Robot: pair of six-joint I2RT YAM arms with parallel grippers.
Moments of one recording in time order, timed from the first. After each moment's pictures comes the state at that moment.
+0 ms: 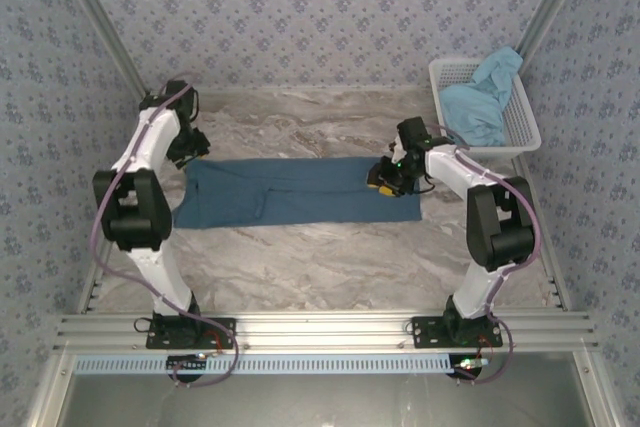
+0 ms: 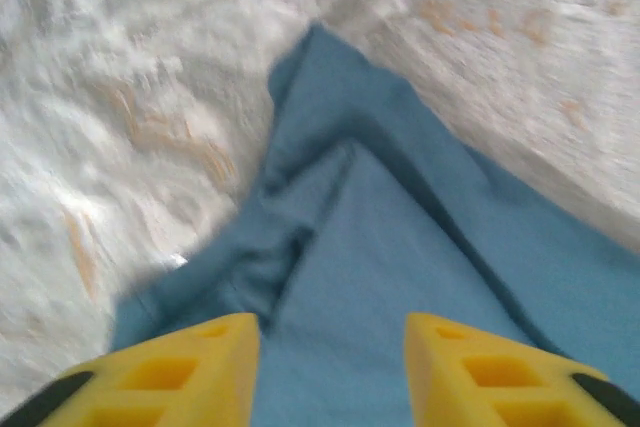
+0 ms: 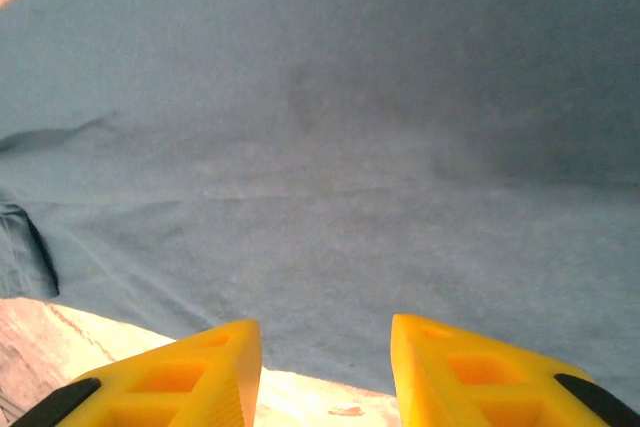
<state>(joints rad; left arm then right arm) -0.01 1.87 1.65 -1.12 -0.12 -0.61 0.25 1.76 1.20 -0.66 -0.43 0.54</state>
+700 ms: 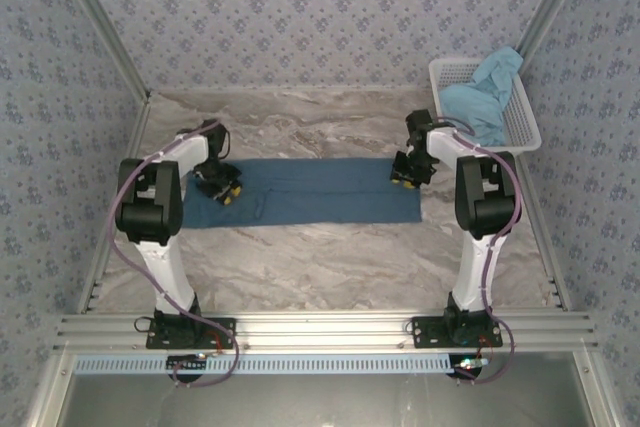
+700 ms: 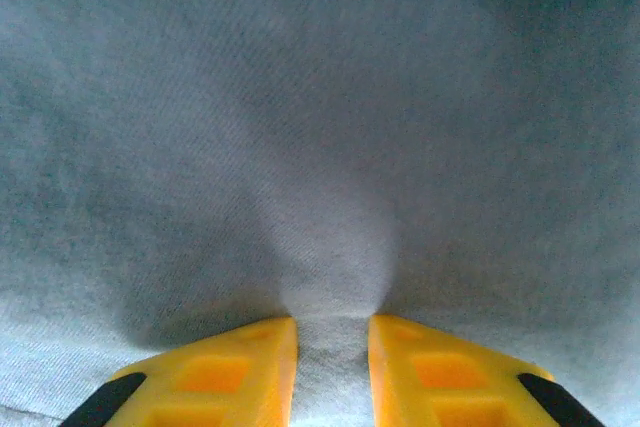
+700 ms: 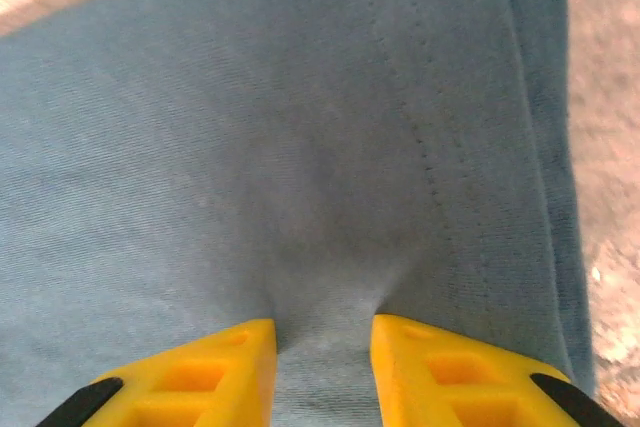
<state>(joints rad) -0.12 1.98 1.37 -0.93 0.12 -0.96 0.15 2.02 1.43 -0.82 -0.15 0.44</state>
